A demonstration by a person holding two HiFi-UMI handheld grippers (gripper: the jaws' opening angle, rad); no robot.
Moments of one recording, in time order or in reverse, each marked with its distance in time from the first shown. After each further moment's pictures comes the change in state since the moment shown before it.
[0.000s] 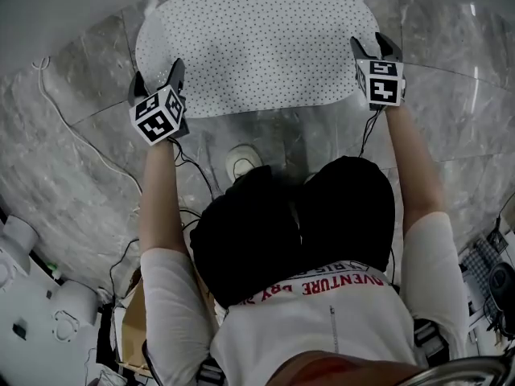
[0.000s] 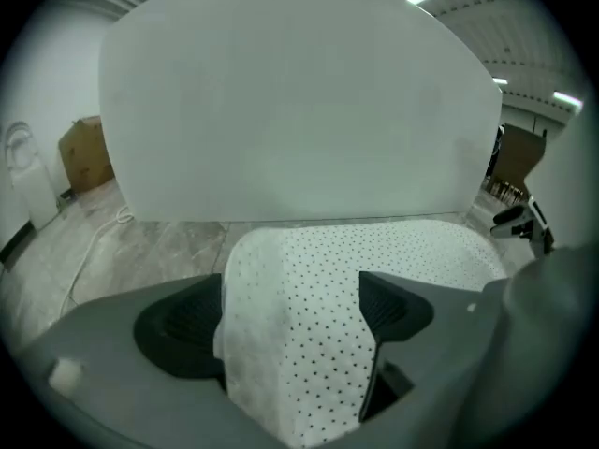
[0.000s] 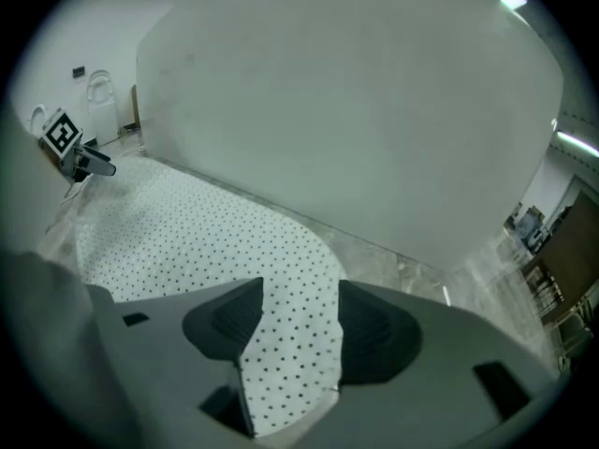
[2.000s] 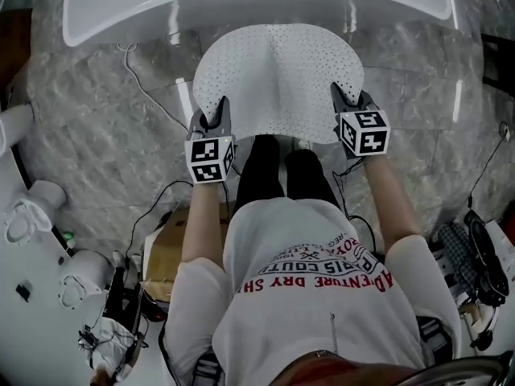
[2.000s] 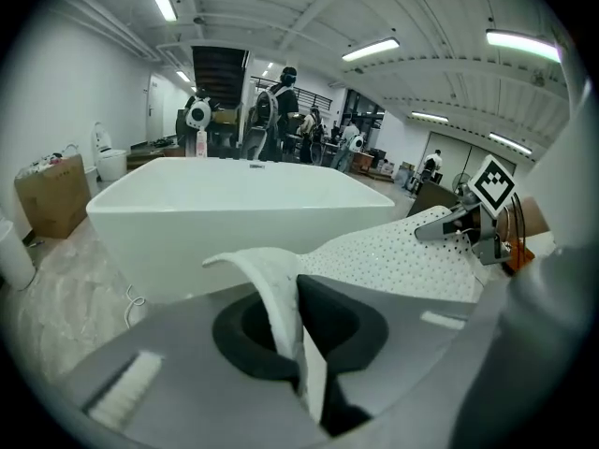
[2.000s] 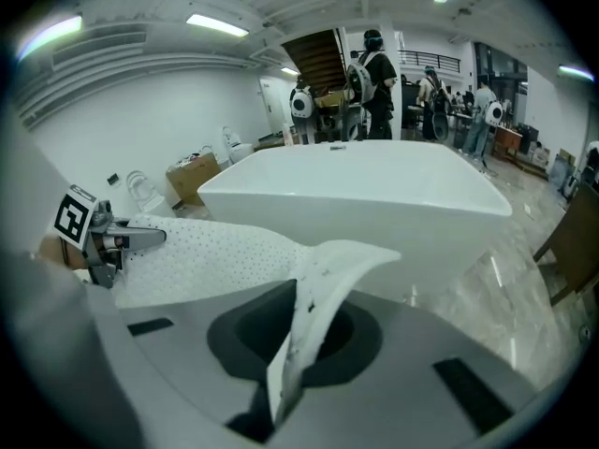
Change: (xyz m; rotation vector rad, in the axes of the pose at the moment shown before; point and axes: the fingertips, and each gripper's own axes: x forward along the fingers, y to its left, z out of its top) left arm -0.491 -0.106 0.320 0.115 -0.054 -0.304; right arm -0.514 0.051 0.319 0.205 -0.048 0.299
